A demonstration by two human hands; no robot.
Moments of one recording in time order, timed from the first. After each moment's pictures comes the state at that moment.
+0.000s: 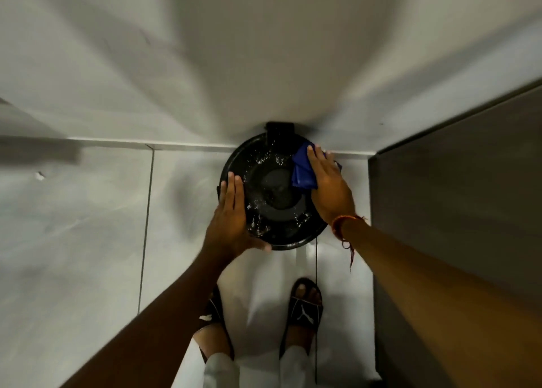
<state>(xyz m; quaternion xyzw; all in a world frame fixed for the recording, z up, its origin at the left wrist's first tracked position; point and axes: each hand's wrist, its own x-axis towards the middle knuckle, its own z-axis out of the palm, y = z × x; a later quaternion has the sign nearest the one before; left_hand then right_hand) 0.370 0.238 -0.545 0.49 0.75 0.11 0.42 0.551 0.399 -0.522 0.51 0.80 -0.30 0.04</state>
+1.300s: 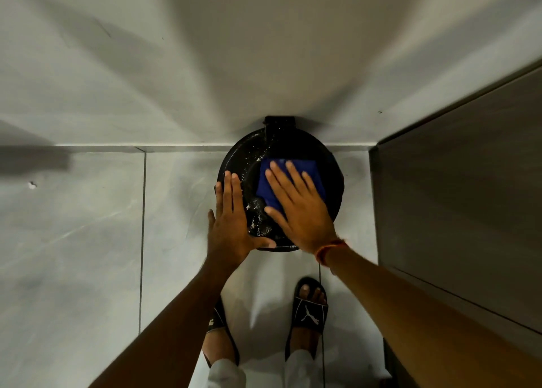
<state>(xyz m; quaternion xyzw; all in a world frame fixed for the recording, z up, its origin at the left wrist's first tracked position) 0.393 0.248 -0.547 0.47 0.79 0.10 0.38 0.549 0.348 -0.564 0.37 0.92 -0.14 0.06</state>
